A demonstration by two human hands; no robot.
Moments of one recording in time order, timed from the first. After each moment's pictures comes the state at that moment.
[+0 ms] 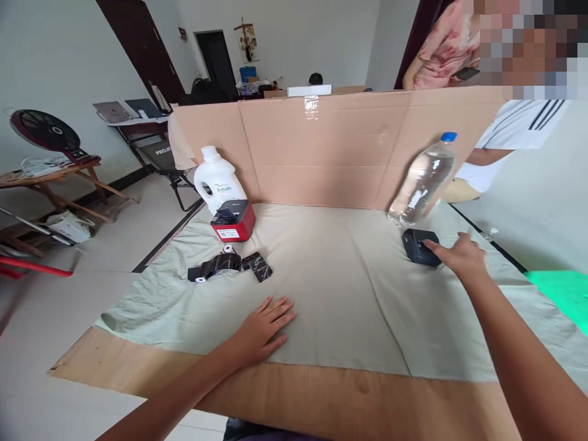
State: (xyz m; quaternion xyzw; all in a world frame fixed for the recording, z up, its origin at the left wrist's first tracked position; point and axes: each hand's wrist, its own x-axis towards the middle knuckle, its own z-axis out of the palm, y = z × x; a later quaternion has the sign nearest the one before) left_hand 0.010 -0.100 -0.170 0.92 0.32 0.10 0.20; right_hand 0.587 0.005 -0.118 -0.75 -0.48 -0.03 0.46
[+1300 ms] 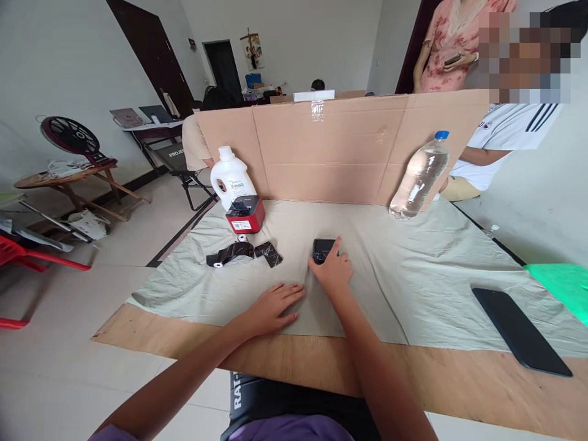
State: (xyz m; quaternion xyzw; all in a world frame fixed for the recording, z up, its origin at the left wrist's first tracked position) left_hand 0.010 -0.103 -0.158 0.92 0.32 0.13 0.19; right_hand 0.220 -0.054 -0.128 -0.82 -0.52 0.05 0.23
